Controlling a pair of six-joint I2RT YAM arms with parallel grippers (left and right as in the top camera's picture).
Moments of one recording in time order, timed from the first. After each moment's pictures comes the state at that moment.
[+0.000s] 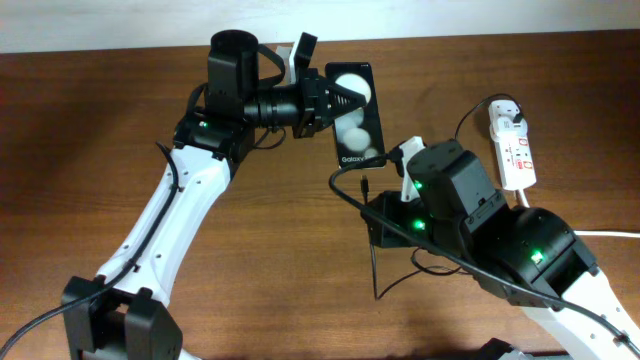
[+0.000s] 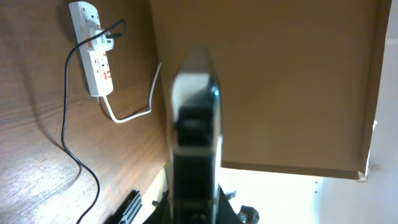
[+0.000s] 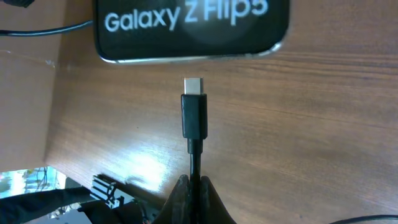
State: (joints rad) left arm -0.33 1.70 1.49 -0.17 1.07 -1.07; right arm 0.65 1.17 1.41 -1.07 -0.17 0.68
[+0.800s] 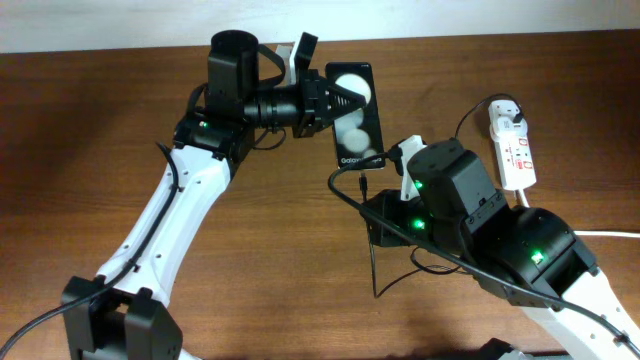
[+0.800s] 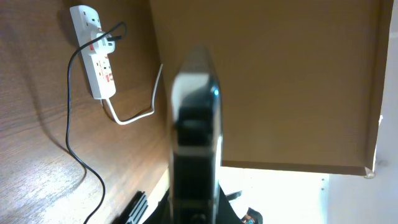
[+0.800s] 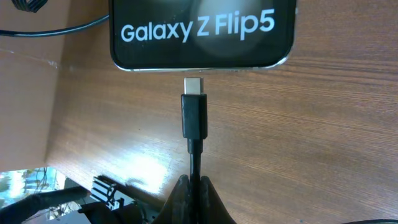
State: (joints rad) left arm -0.33 1.70 1.49 -0.18 1.07 -1.02; right arm 0.65 1.17 1.41 -1.06 -0.17 0.67
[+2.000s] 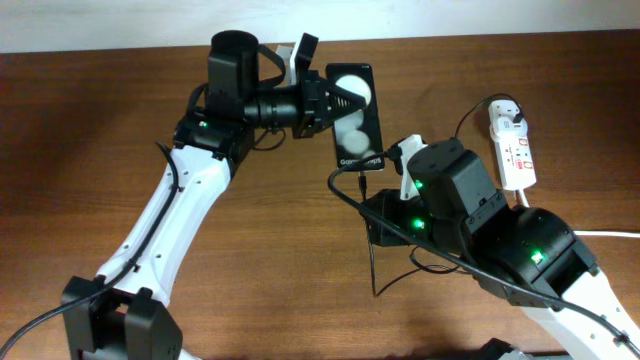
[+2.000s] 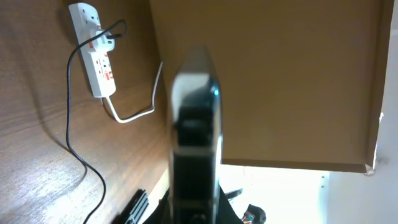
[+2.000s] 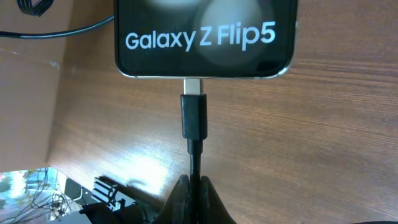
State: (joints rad) left arm -0.33 1.70 1.49 -0.19 1.07 -1.01; right arm 0.65 1.17 1.41 -1.05 -0.17 0.67
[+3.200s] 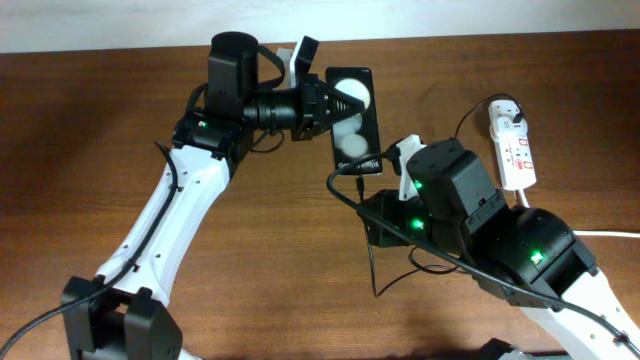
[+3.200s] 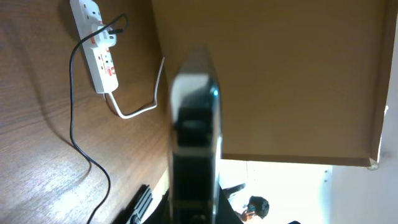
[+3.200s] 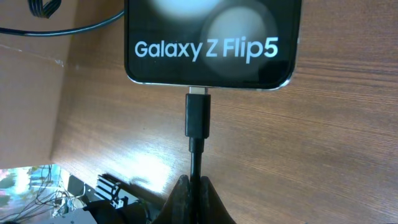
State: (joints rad) left arm -0.33 1.70 1.49 -0.22 1.09 -0.96; right arm 0.65 1.17 1.41 -1.05 -0.18 0.67
